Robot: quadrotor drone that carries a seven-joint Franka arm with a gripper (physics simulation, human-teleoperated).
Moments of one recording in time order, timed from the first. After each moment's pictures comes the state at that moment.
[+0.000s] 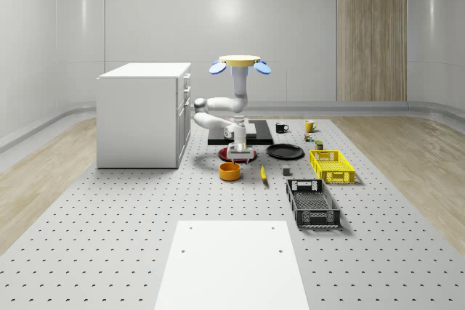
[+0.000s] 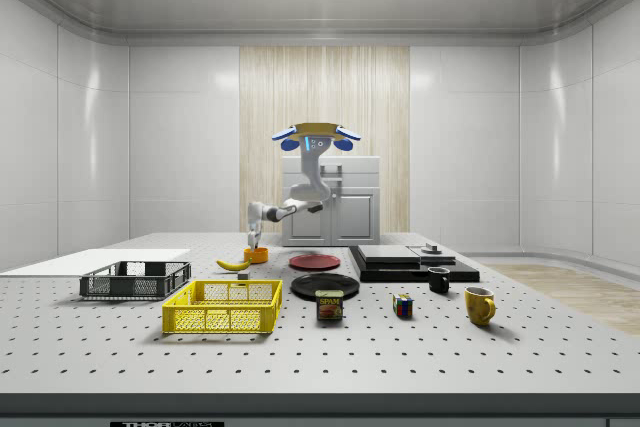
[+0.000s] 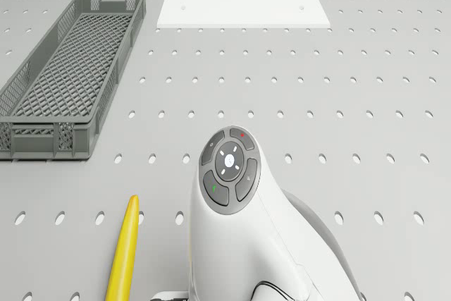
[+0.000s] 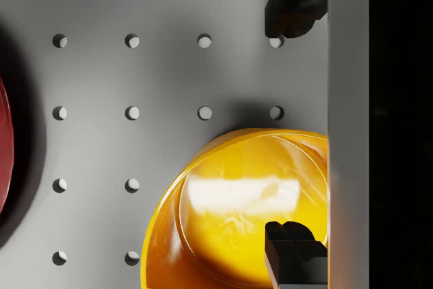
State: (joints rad) arm -1.31 -1.51 1.12 -2.68 -2.00 1.71 1.68
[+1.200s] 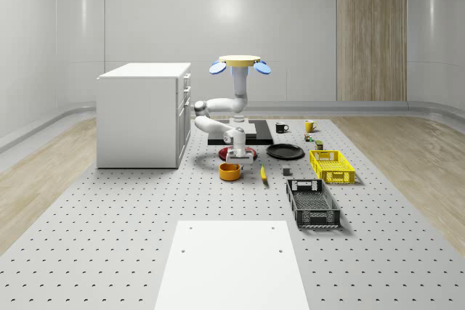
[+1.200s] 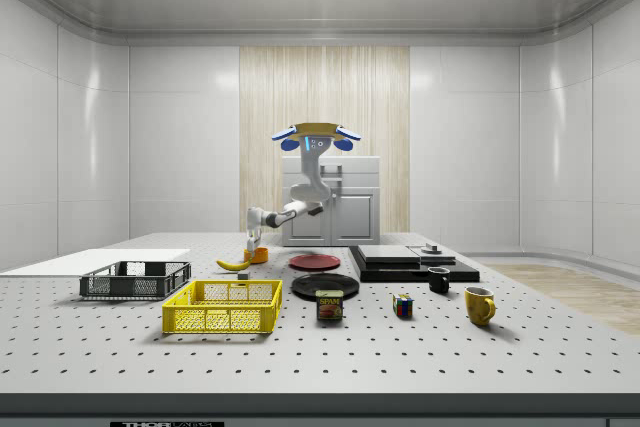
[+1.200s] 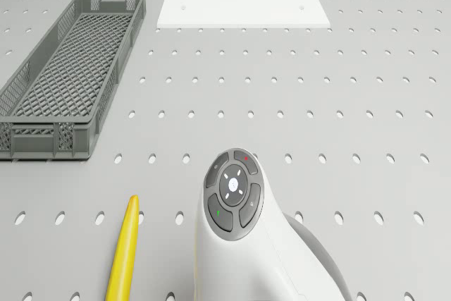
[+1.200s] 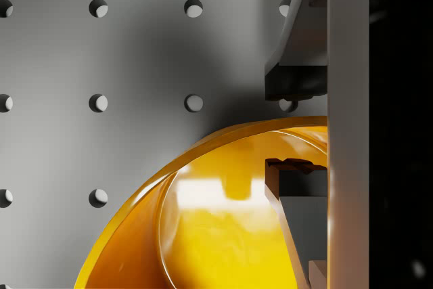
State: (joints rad) arm -1.32 -1.46 1.05 -2.62 -2.08 1.72 1.66
